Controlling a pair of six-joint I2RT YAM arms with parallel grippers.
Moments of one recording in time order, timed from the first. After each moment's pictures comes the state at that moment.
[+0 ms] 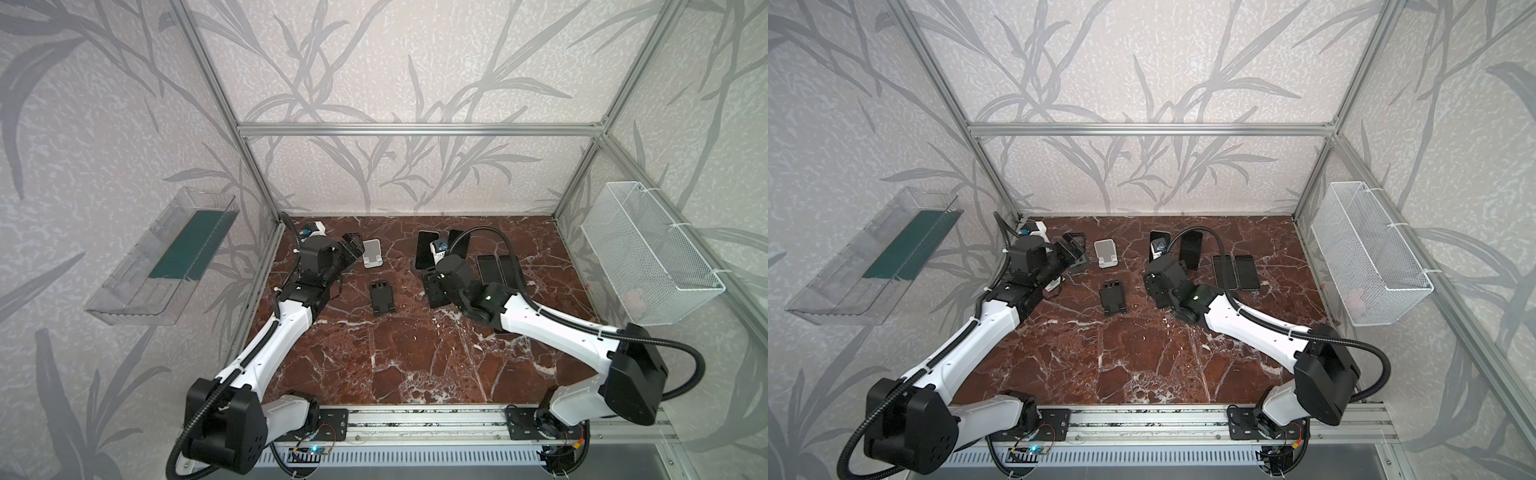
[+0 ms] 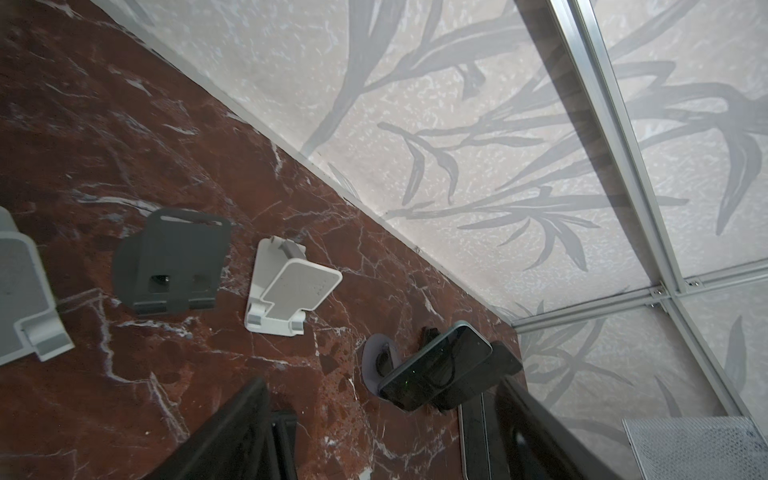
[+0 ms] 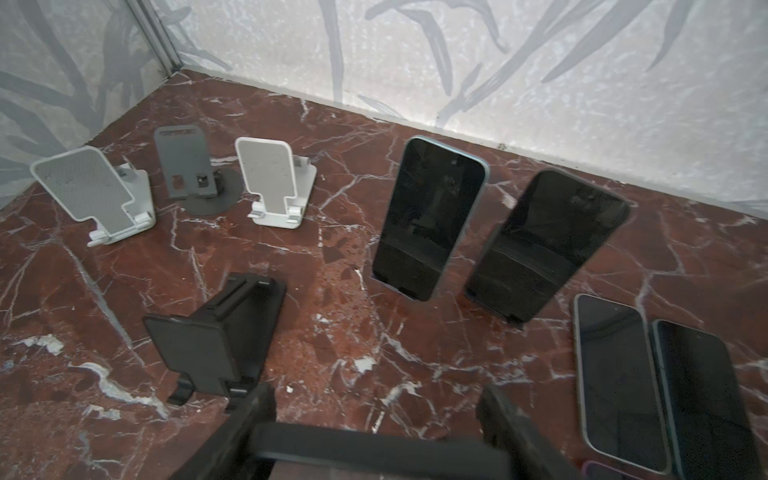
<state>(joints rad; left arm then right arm) -0.23 1.21 0.89 -0.02 0.02 -0.84 0.80 1.42 1.08 -0.24 0.40 0.26</state>
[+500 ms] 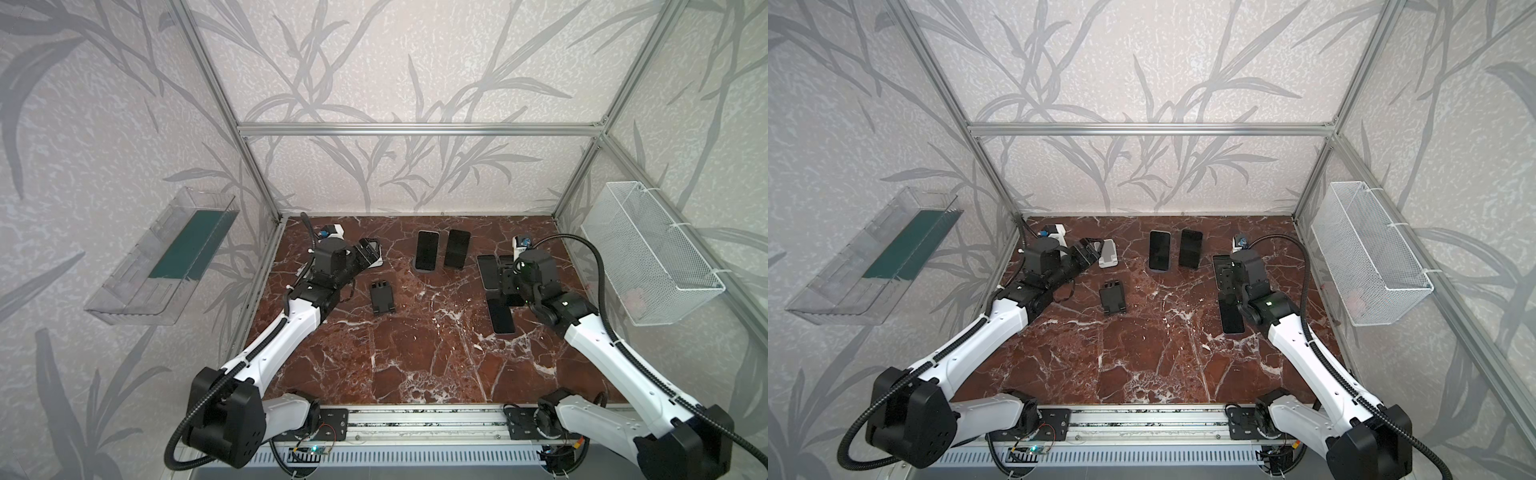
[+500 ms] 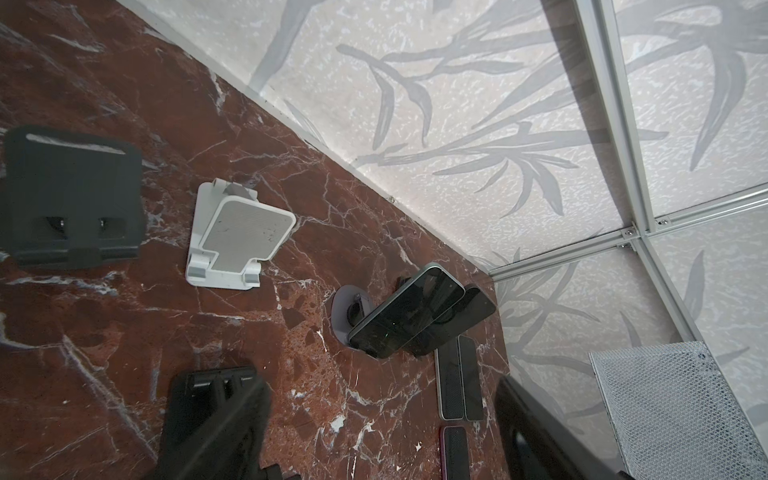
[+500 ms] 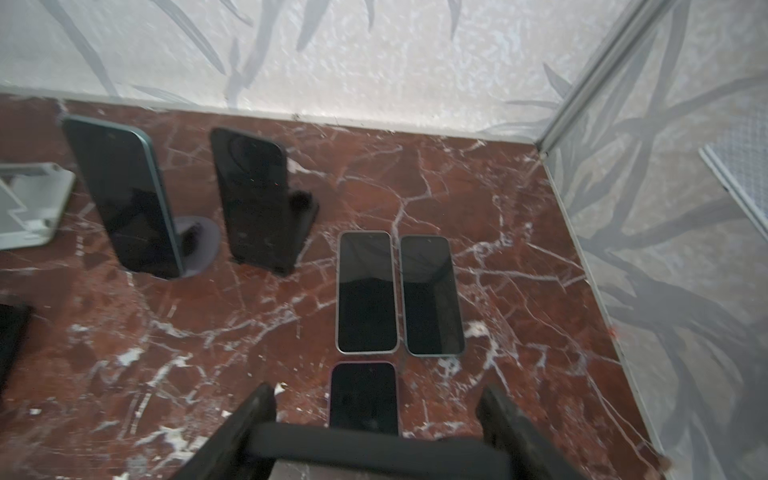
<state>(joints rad) -0.31 1.25 0.89 -0.02 0.07 -0.87 0.33 1.07 0.86 -0.42 0.35 0.11</state>
